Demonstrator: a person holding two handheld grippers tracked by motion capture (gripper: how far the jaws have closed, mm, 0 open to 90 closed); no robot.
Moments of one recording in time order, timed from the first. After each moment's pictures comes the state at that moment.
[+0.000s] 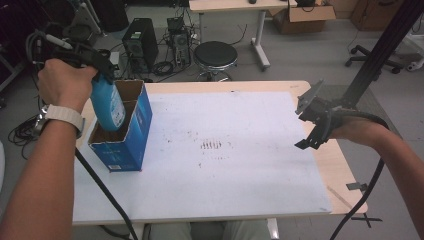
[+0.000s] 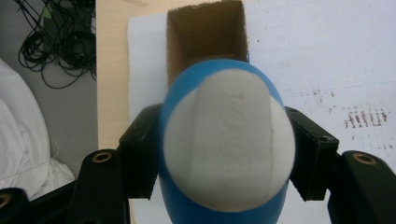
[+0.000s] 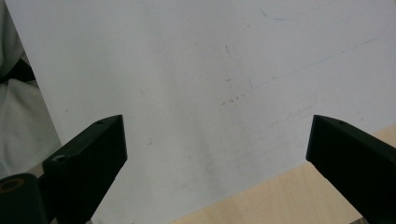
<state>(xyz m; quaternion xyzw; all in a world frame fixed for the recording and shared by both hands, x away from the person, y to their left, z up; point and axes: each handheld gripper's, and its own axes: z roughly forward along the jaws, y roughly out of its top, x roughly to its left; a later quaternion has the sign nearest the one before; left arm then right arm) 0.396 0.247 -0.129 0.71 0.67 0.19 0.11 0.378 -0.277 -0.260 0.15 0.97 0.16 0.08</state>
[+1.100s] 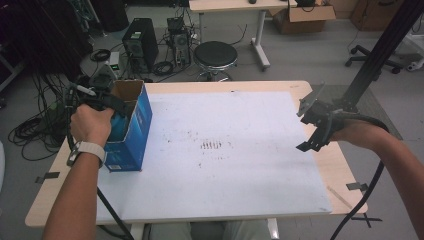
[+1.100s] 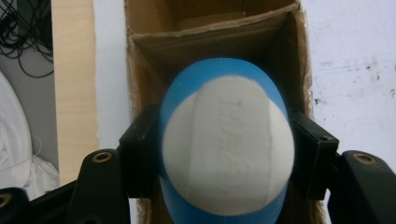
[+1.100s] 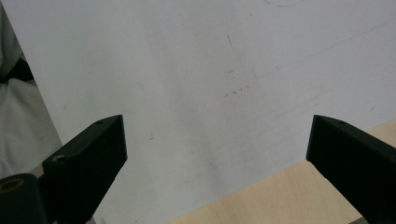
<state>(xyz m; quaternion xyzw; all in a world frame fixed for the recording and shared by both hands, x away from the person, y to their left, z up) 0.407 0.258 -0.252 0.72 0.67 0.17 0.10 0.378 -0.283 -0.269 0.17 0.97 0.15 0.07</state>
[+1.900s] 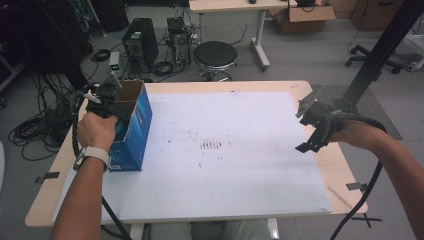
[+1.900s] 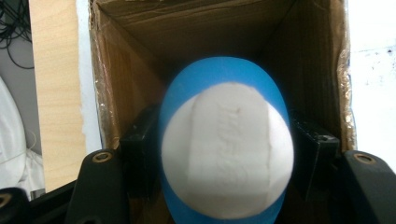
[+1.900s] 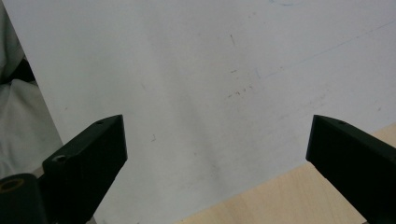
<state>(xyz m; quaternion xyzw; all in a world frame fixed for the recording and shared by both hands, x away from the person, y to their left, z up) 0.411 0.260 -0.279 0.72 0.67 0.15 0.09 0.378 -0.282 -0.274 0.17 0.97 0.15 0.07</state>
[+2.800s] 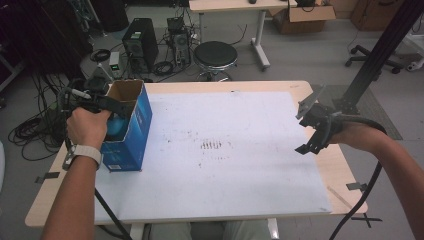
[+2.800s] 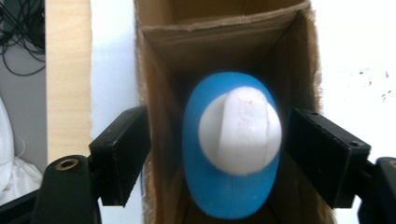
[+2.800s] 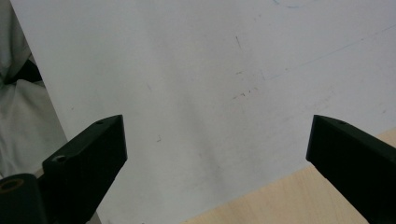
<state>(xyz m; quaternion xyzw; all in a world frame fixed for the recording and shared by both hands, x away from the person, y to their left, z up) 0.401 0.271 -0.249 0.71 0.68 0.16 0.13 0.373 -0.281 -0.273 0.17 0.97 0.16 0.06</state>
